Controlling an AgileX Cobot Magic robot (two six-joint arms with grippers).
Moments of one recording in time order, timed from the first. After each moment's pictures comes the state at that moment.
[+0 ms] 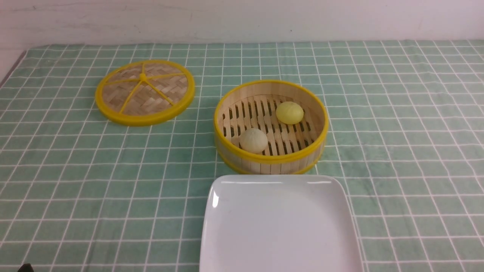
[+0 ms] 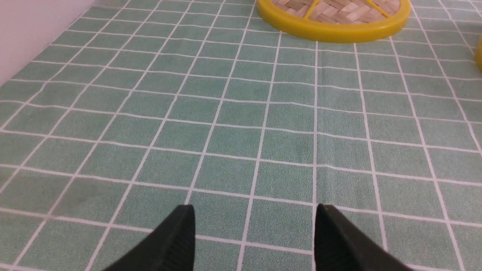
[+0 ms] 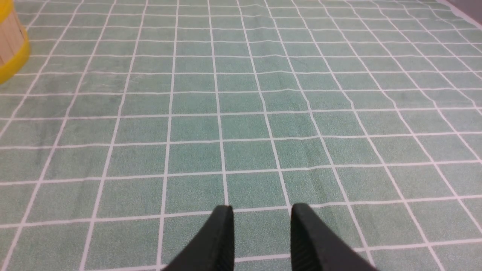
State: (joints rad) right arm -0.12 -0.02 0.01 -0.05 0.40 0.03; left arm 0.03 -0.01 0.02 0.14 0.38 -0.17
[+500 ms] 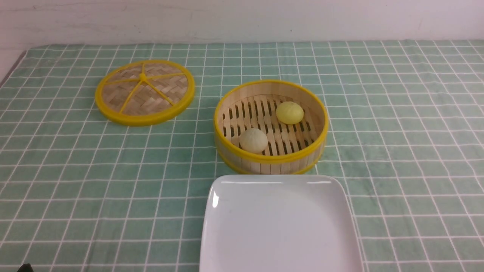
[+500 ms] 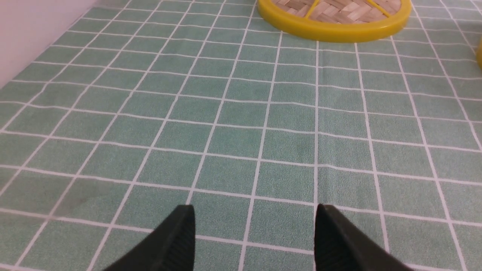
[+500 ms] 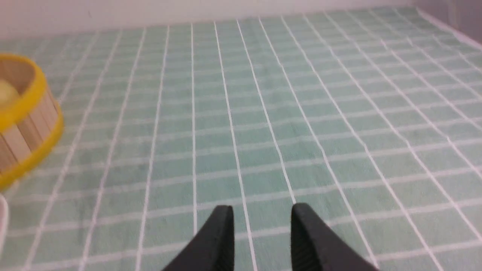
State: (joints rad) right arm -0.12 -0.02 -0.08 0.05 0.28 0.08; left arm 0.03 -0.01 0.02 0.15 0.38 -0.17
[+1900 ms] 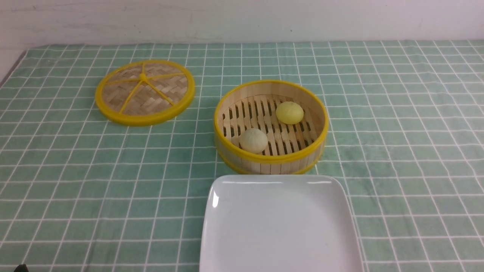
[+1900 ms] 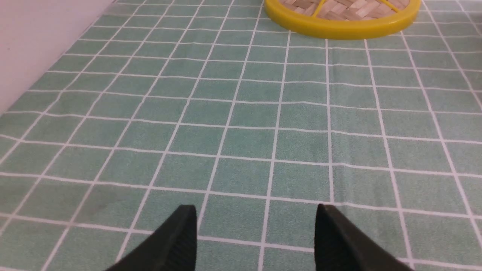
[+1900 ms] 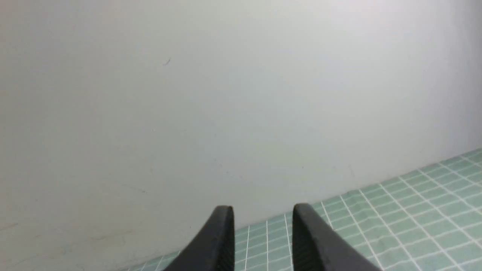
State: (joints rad) right arm -0.12 -0.02 -0.35 0.39 0.27 0.08; left arm 0.03 -0.01 0.02 0.22 0.38 -0.17
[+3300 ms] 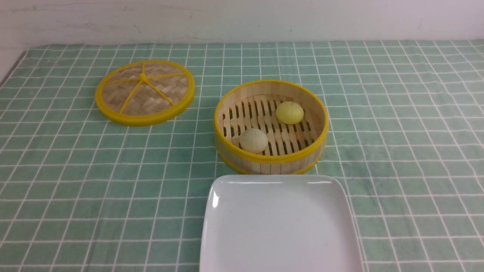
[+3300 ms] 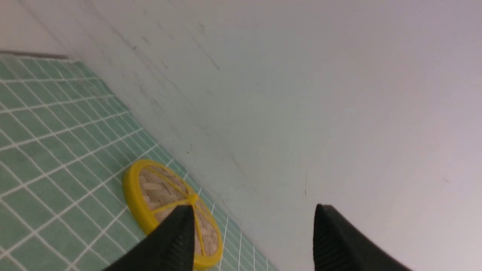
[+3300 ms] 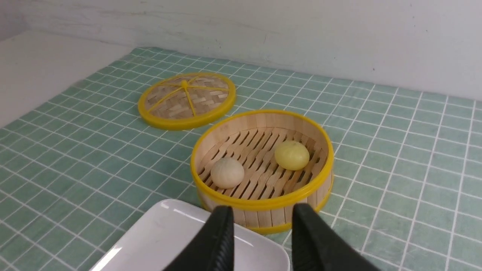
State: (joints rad) right arm -0.12 0.62 -0.74 0.99 0.80 -0.85; left arm 0.03 -0.01 0.03 -0.68 -0.15 -0.21
